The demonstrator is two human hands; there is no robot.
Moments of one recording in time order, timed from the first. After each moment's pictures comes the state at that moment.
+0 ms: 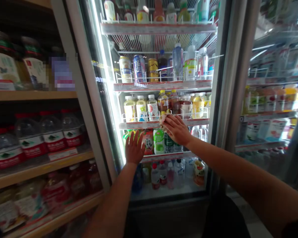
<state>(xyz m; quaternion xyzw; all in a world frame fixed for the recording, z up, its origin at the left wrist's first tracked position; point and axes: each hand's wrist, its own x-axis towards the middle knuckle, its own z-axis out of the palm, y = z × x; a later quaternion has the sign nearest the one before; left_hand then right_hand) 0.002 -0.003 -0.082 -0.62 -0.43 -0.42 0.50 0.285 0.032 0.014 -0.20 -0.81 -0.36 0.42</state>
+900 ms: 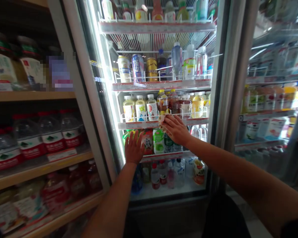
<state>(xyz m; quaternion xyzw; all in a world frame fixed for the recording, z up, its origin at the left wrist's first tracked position) 0.003 -0.003 -0.082 -0.62 -0.43 -0.41 0.50 0.284 0.033 0.014 -0.20 -0.80 -0.38 0.42</state>
